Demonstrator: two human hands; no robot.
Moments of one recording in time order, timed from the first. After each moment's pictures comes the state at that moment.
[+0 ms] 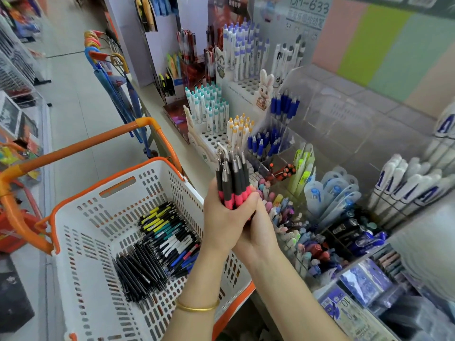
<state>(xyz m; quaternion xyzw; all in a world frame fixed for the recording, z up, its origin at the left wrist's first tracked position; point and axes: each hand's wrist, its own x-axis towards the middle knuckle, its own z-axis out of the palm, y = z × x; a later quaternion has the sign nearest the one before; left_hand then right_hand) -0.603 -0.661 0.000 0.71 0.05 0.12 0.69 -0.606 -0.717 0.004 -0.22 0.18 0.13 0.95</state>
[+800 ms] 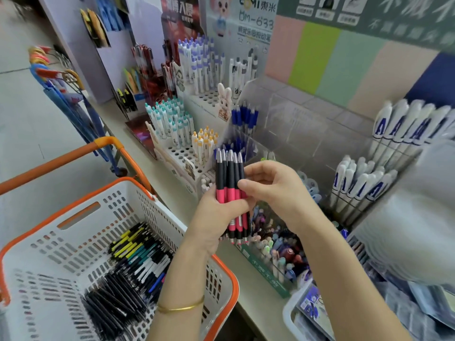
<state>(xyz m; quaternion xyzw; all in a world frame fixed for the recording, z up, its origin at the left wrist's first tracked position) -0.575 -0.683 0.028 0.65 0.00 -0.15 0.74 -0.583 -0.815 0.074 -0.79 0.03 -0.01 0.61</state>
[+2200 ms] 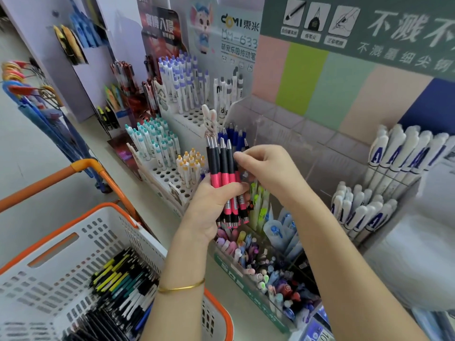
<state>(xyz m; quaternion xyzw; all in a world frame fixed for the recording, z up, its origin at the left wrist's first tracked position) -0.502 -0.710 0.055 0.58 -0.02 -0.17 0.79 -0.504 -0.836 0.104 -0.88 0.04 -0.08 0.47</state>
